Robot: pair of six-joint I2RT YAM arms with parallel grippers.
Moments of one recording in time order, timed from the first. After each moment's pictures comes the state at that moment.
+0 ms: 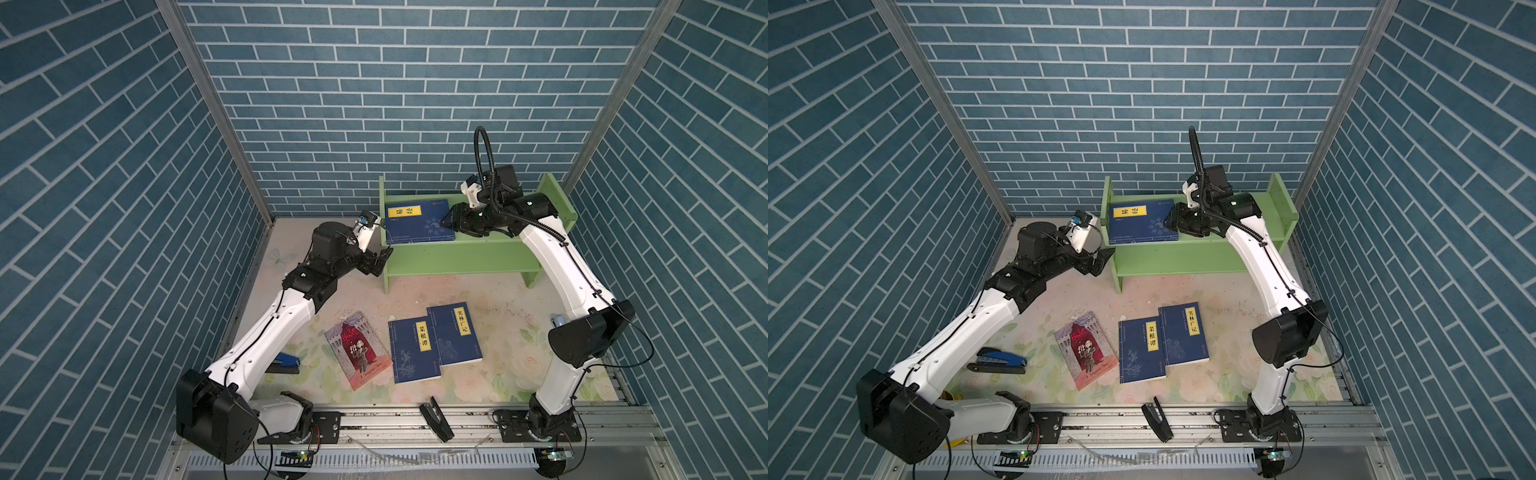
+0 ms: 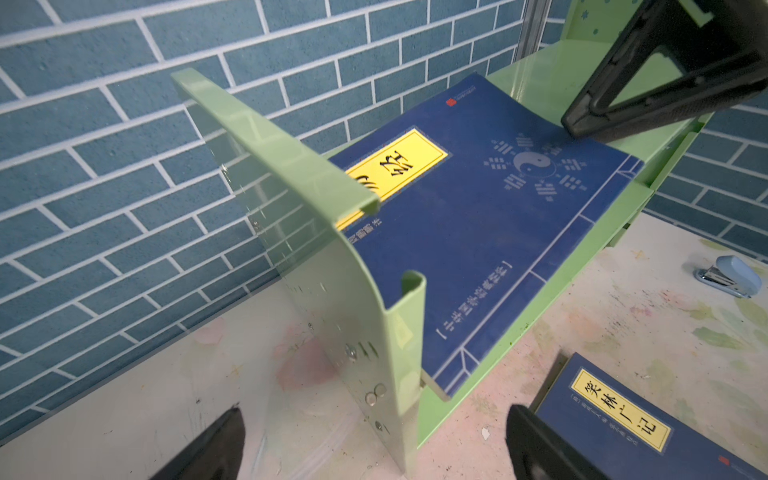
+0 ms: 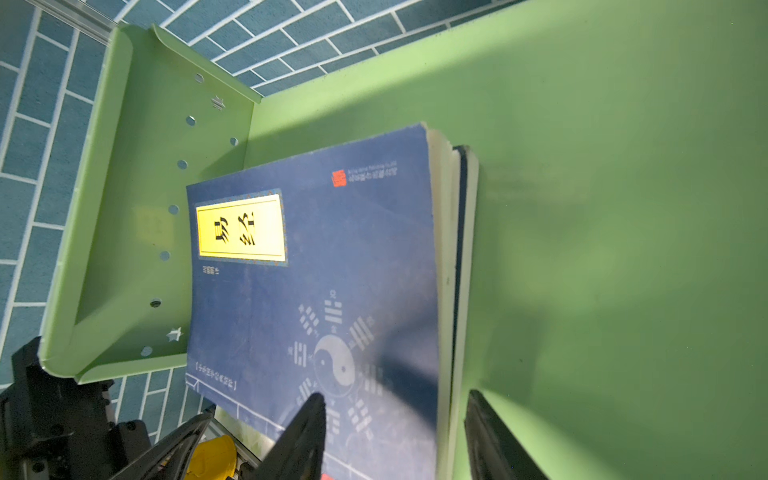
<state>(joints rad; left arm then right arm) -0.42 1.28 1.14 -0.23 0.18 0.17 0.45 1.82 2.09 -1.06 -0.34 0.45</state>
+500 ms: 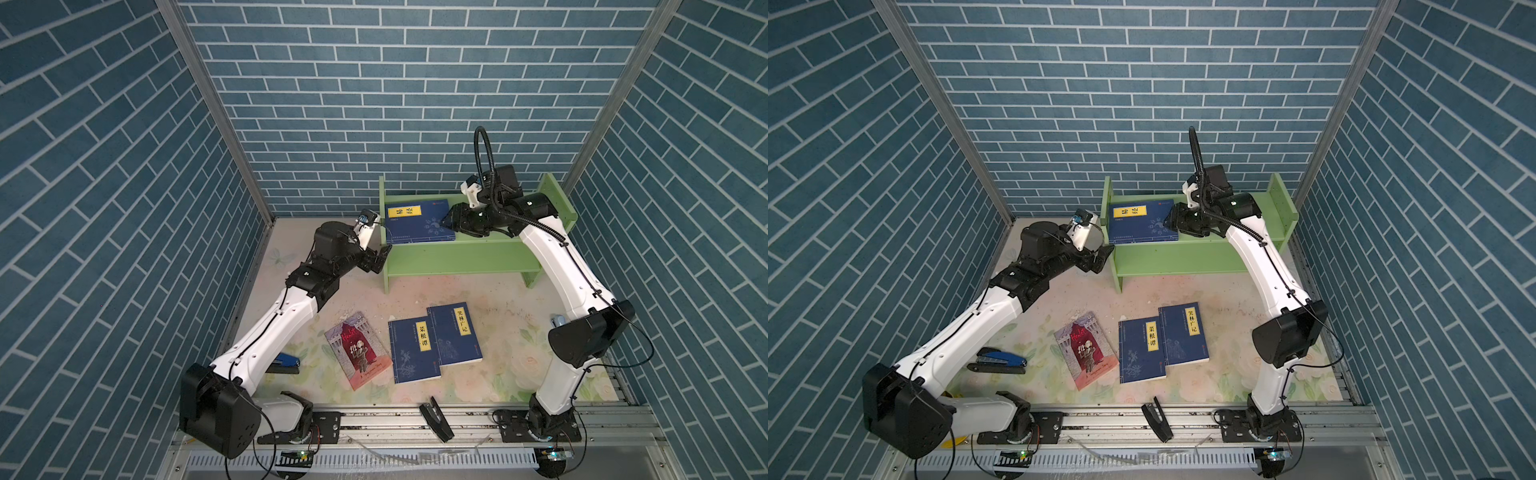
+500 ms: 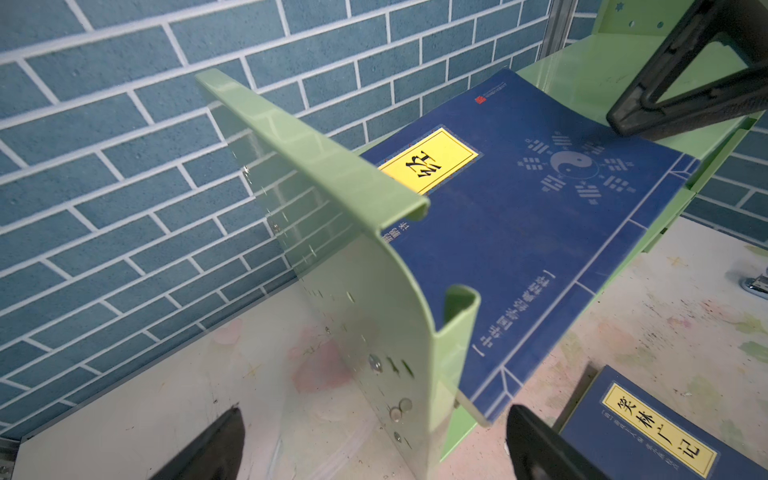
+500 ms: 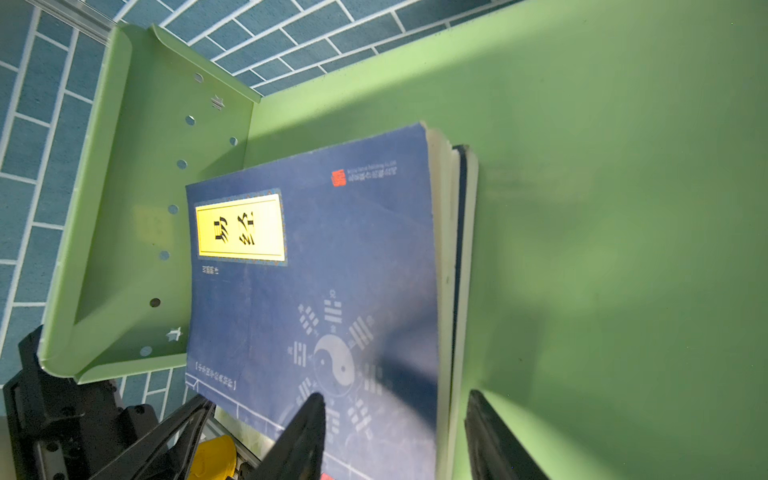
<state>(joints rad) -0.42 1.30 1.13 -0.18 0.13 0.17 0.45 1.82 2.09 -1.06 -0.34 0.45</state>
